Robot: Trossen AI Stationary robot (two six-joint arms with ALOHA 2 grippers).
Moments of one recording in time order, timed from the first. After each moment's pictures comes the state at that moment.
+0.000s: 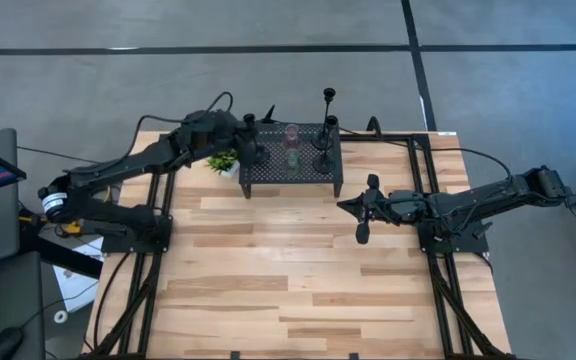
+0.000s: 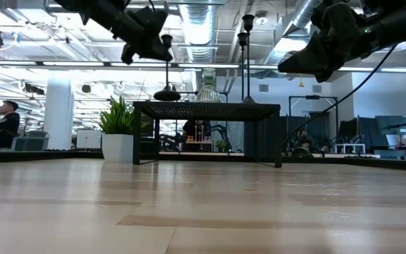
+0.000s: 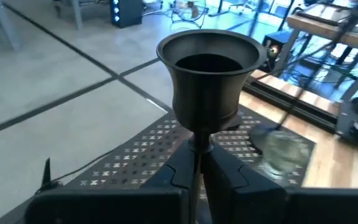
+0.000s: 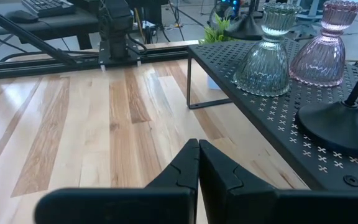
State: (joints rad) left arm 0.49 1.01 0.92 -0.05 -0.11 -0.12; right arm 0.11 0.95 0.37 0.29 0.37 0.10
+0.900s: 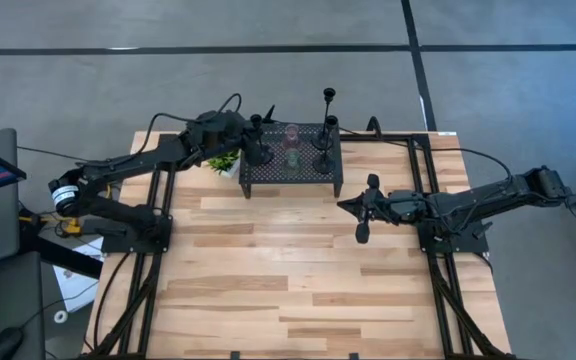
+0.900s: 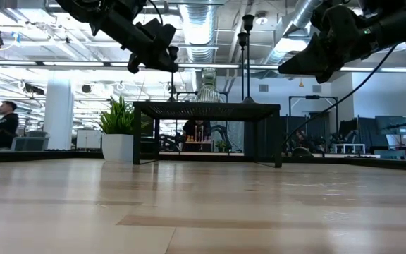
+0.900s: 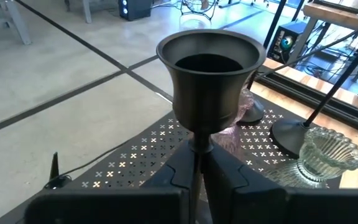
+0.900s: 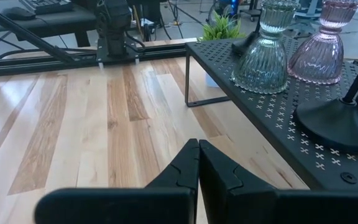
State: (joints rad) left arm 0.52 1.12 0.92 0.03 -0.12 -0.11; right arm 0.10 0.95 0.37 0.28 0.37 0.10
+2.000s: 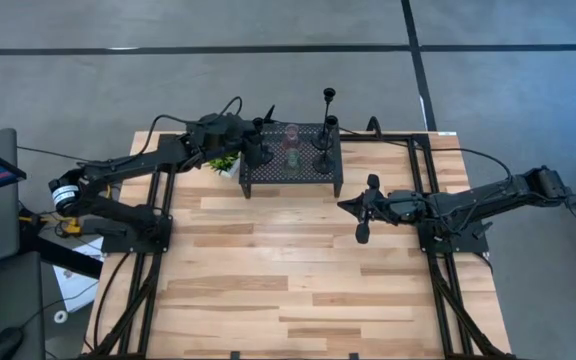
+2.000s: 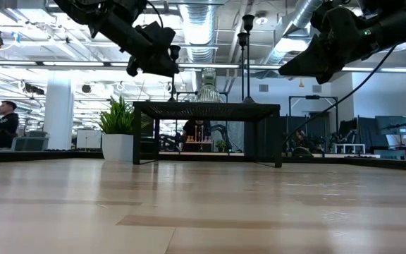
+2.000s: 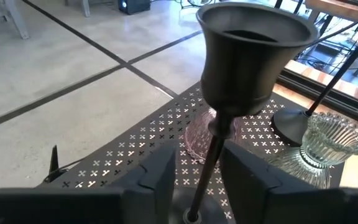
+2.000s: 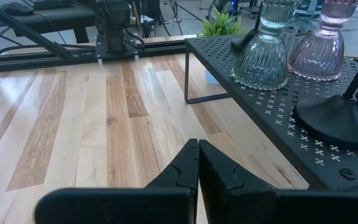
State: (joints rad) left arm 0.51 1.12 0.90 0.03 -0.13 -0.11; right arm 0.10 0.95 0.37 0.27 0.37 0.10
